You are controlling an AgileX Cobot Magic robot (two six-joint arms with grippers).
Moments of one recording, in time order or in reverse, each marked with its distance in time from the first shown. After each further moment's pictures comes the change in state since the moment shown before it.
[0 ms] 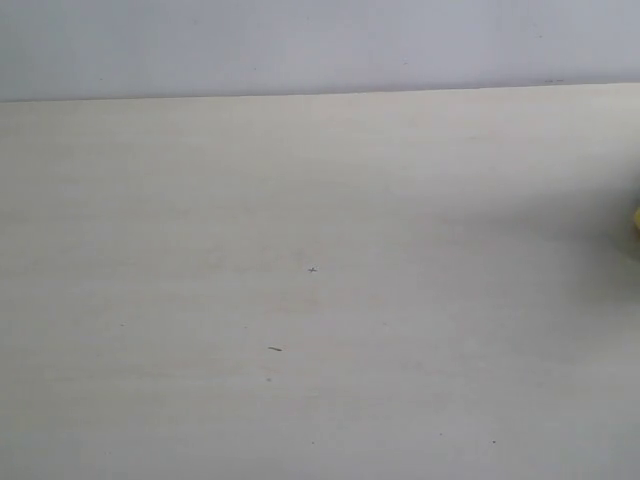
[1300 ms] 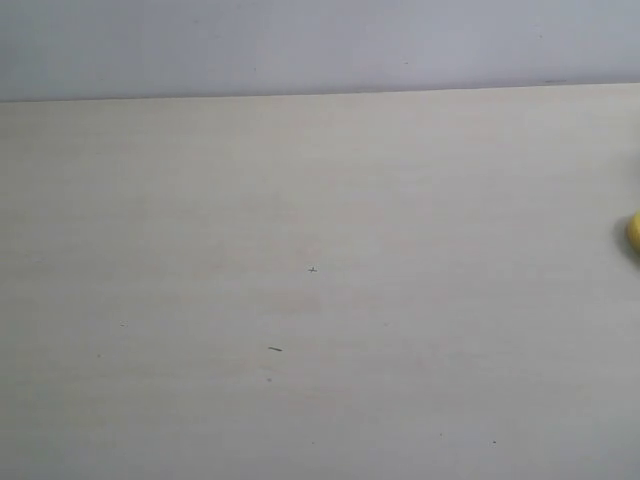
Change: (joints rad) left arm 0.034 0.000 0.000 0.000 0.000 0.005; right arm -0.292 -0.093 0.000 -0.049 -0.007 0.000
